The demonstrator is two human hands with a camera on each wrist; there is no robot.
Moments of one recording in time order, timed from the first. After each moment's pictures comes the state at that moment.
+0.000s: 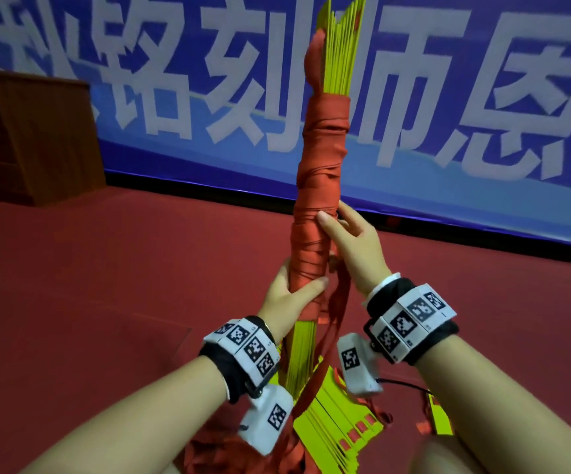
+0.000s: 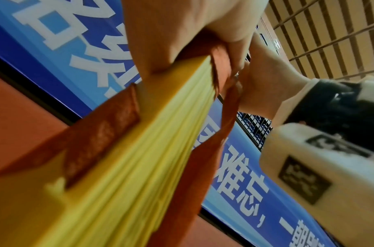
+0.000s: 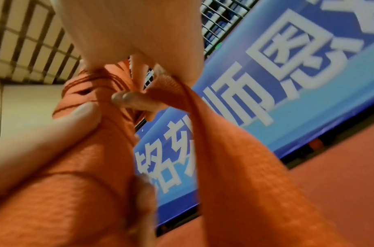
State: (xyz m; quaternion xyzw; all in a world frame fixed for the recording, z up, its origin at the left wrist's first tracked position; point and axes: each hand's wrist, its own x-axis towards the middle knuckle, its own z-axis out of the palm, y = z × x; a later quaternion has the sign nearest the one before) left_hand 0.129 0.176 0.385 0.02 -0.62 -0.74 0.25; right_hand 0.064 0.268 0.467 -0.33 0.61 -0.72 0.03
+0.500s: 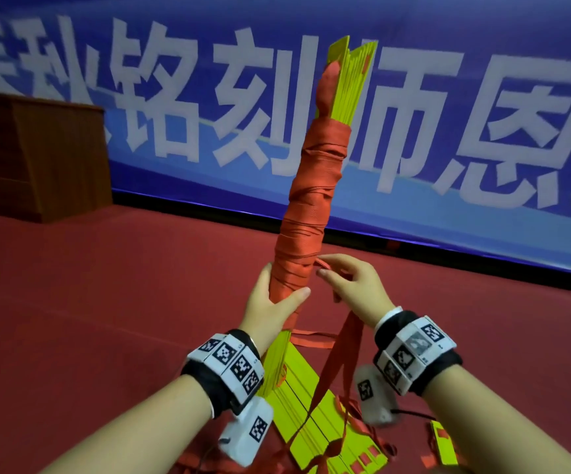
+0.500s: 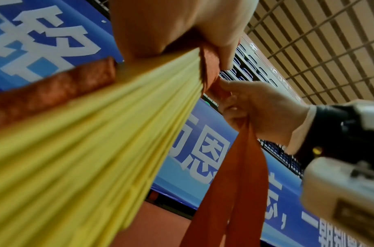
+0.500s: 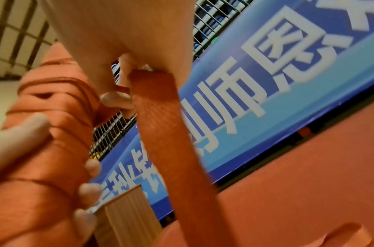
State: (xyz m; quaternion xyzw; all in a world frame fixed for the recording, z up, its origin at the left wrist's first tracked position) left_hand 0.148 0.146 0.403 0.03 -0.67 -0.65 0.35; right_hand 0.043 0.272 0.445 -0.40 0.74 -0.53 -0.08
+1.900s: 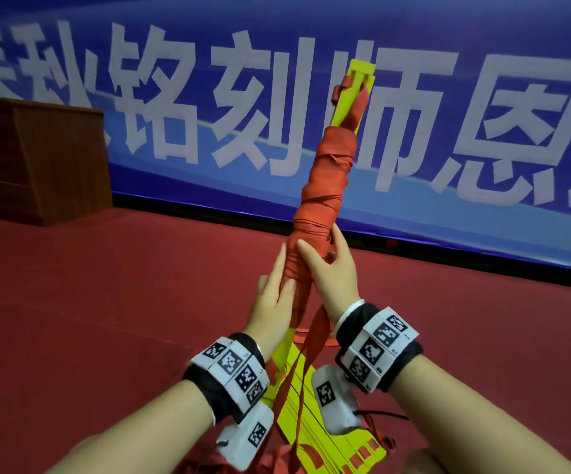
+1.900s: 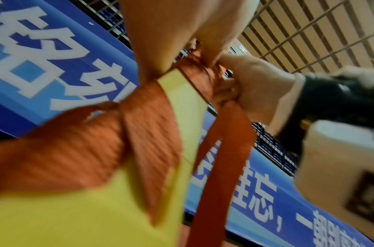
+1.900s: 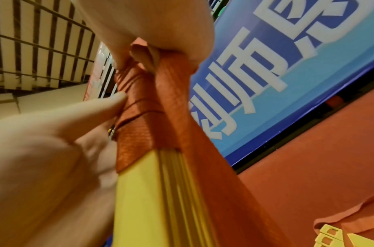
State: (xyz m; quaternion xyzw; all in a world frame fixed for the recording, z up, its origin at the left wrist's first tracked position) left_hand 0.153 0.156 0.403 0.04 -0.75 -0.56 0.34; right_hand 0.084 0.236 0.452 -0.27 0.65 -0.71 -0.06
